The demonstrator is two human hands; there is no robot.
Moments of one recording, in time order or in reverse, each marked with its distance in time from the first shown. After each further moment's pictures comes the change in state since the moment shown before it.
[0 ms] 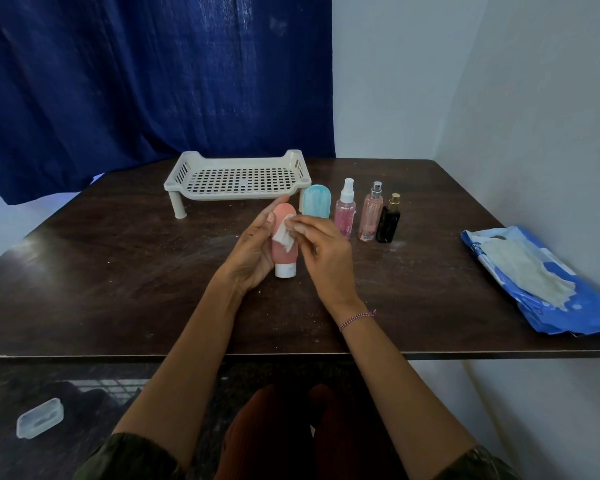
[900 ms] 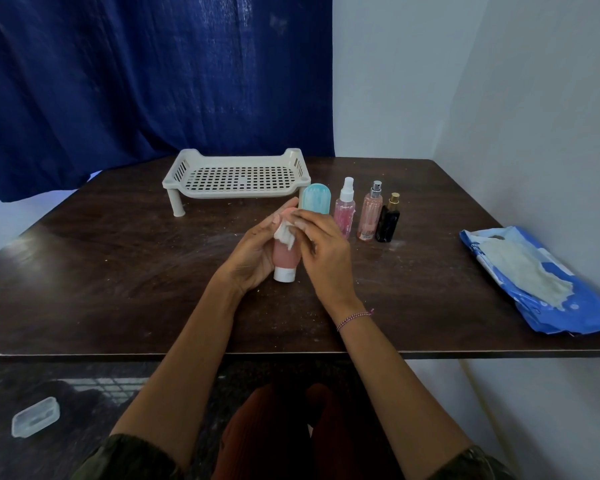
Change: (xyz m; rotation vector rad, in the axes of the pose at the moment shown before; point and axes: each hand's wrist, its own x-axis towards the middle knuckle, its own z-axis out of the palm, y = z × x) left_hand 0.001 -0.003 0.000 -0.024 -0.088 -0.065; right_hand 0.003 -0.007 -0.003 -0.005 0.016 0.021
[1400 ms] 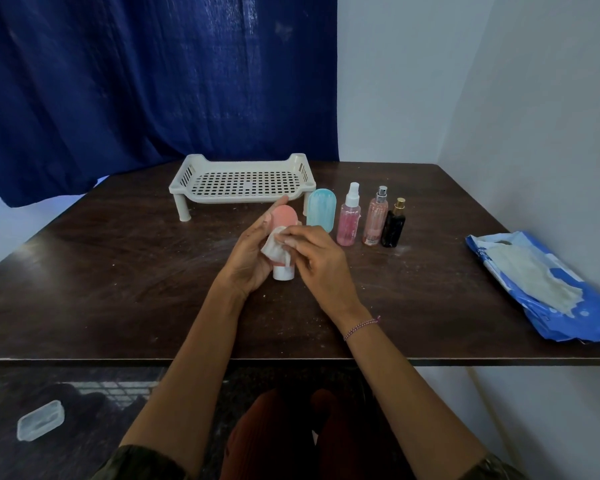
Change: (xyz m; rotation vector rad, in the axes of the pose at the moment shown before) left_hand -0.003 0.008 -0.004 -0.027 0.084 0.054; right_hand -0.005 0.001 0.004 0.058 -0.135 -0.111
